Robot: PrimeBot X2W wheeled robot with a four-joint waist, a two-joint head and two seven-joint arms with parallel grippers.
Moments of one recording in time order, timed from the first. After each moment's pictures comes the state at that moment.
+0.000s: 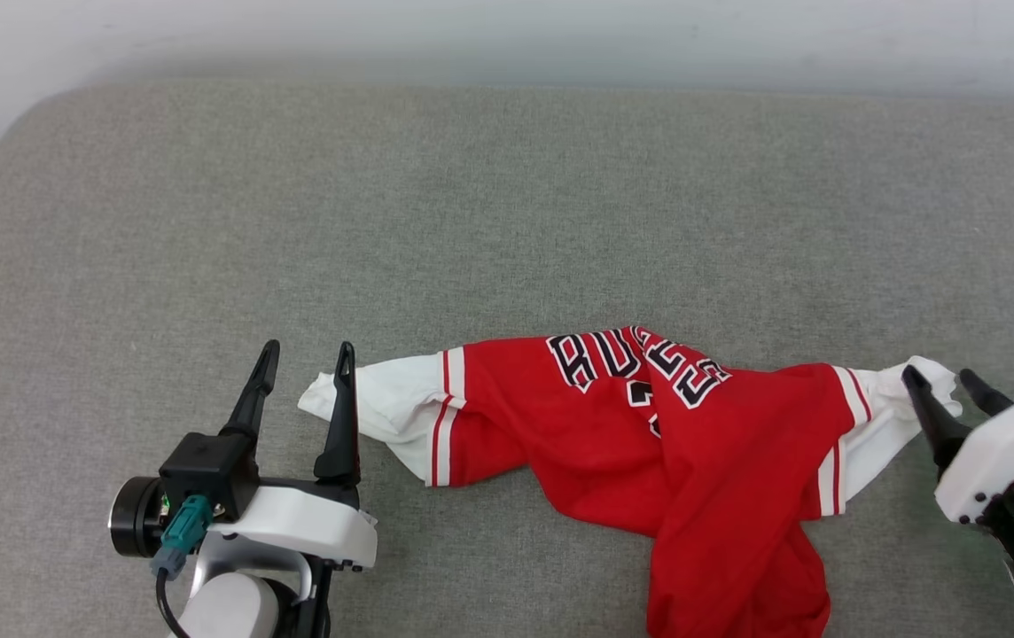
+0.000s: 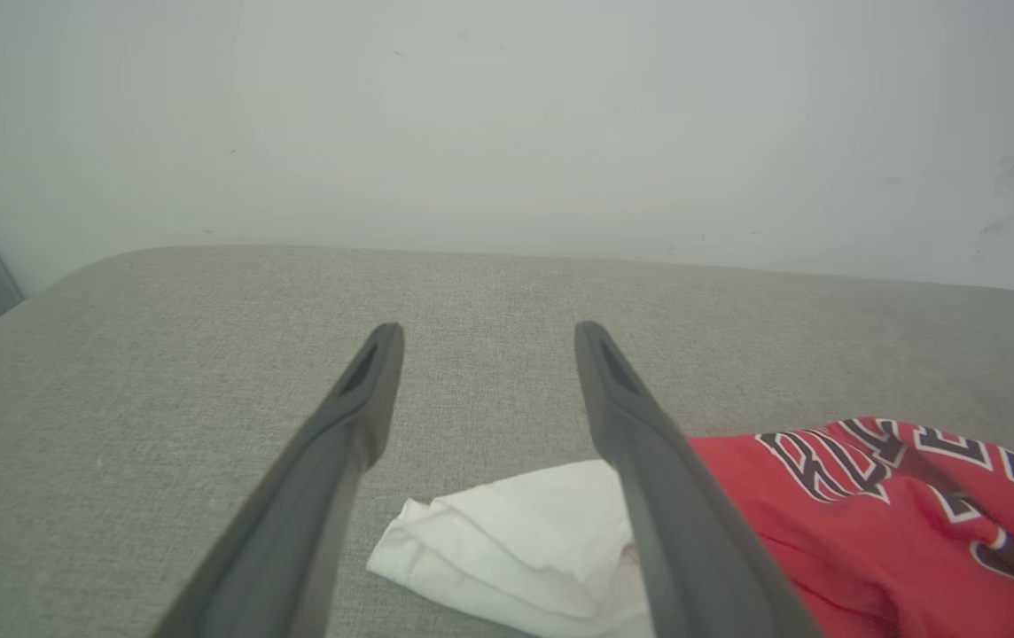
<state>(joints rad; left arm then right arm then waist) -0.17 0.26 -0.33 0.06 -0.39 0.19 -0.26 -0.32 -0.33 -0.01 0.44 0.49 0.13 0.22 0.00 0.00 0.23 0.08</state>
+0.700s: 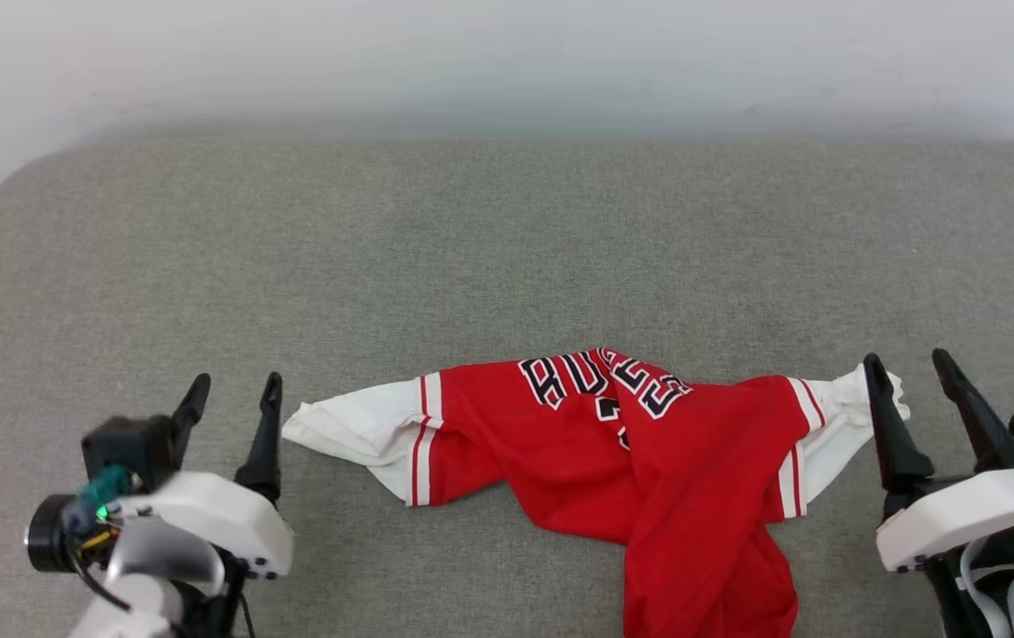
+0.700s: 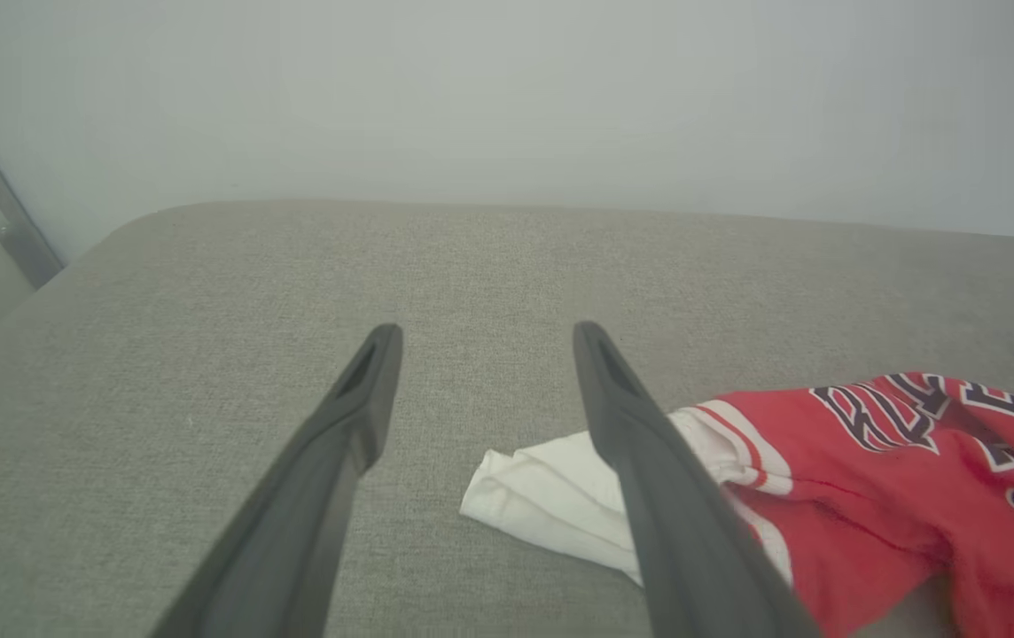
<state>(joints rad) -0.13 0.37 -0.26 0.06 -0.47 0.17 -0.09 -0.12 -0.18 -0.05 0.12 0.28 0.13 -0.08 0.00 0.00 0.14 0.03</state>
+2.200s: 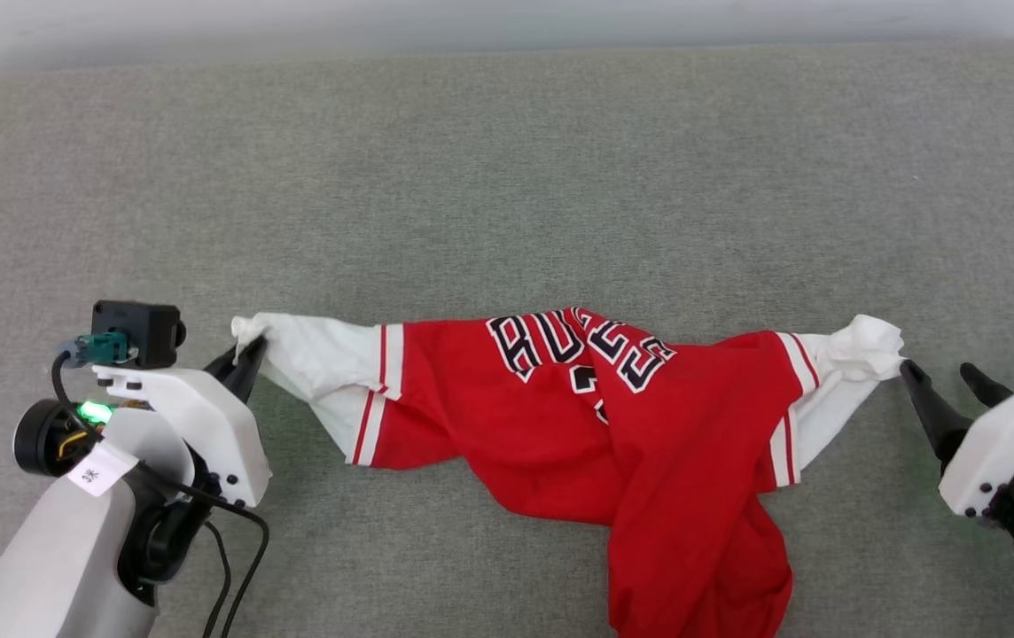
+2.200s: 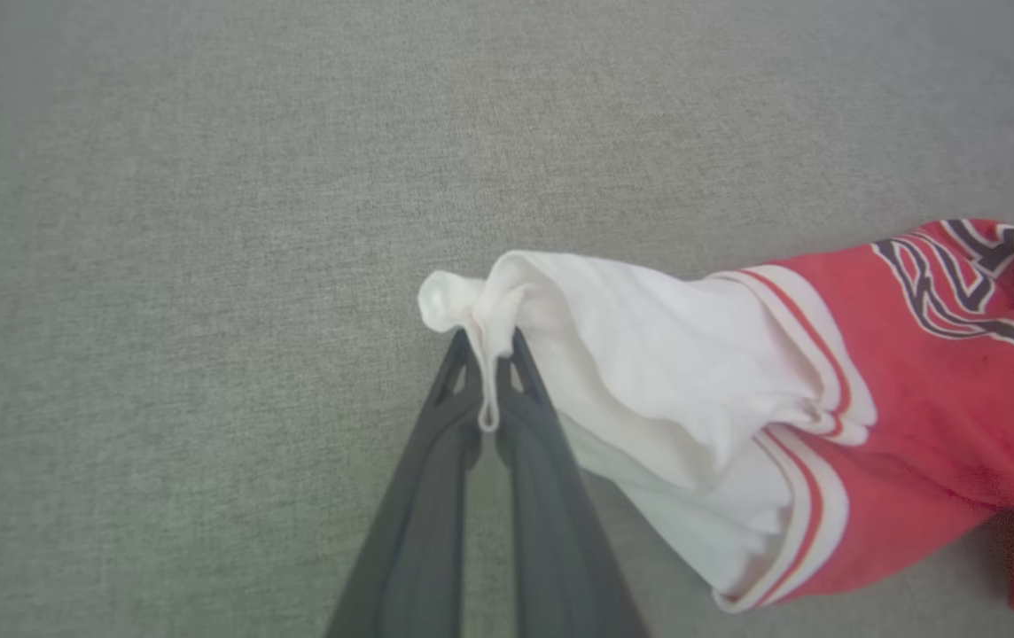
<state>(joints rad) -0.35 0.49 -0.31 0.17 -0.63 0.03 0.30 -0.26 -0.29 -0.08 0.27 0.46 0.13 0.33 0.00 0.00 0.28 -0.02</state>
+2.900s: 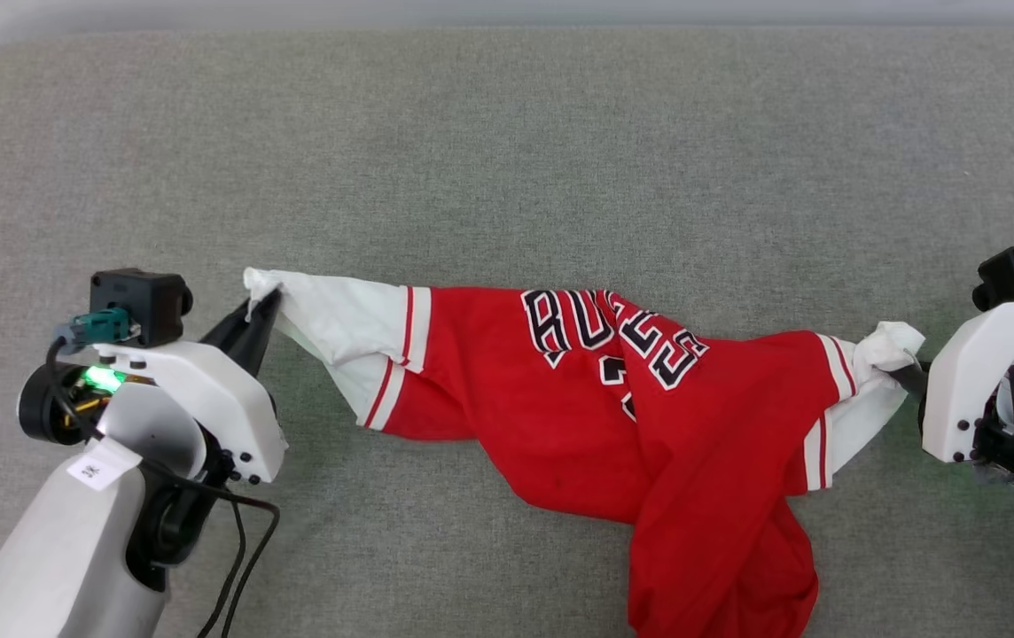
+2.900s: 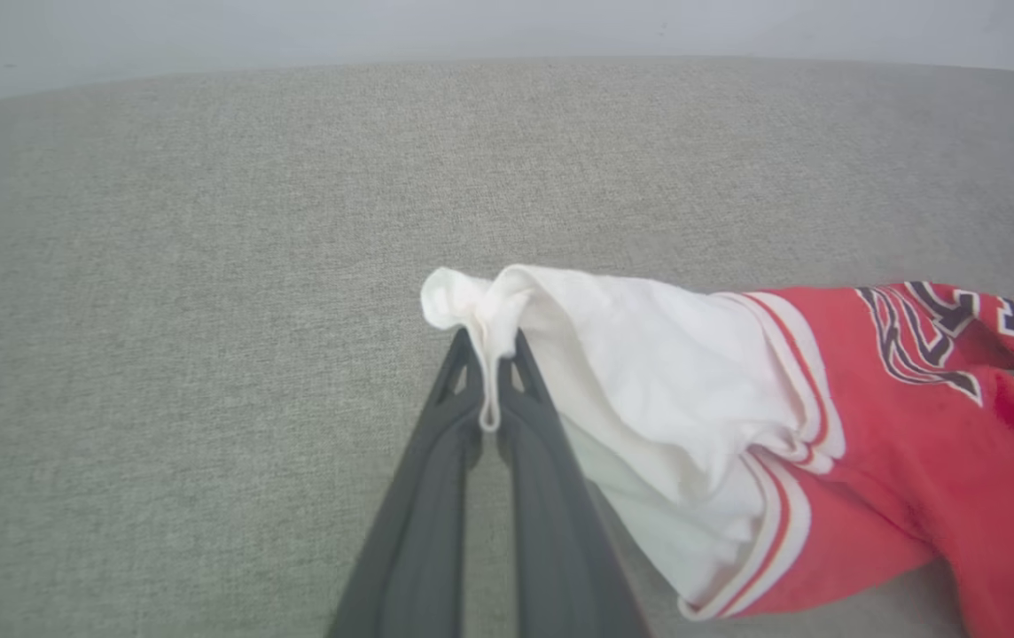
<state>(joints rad) -0.38 0.48 -0.32 0.05 -0.61 0.07 0.27 -0.49 -0.40 0.14 0.45 0.55 0.13 0.69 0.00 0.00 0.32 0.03</state>
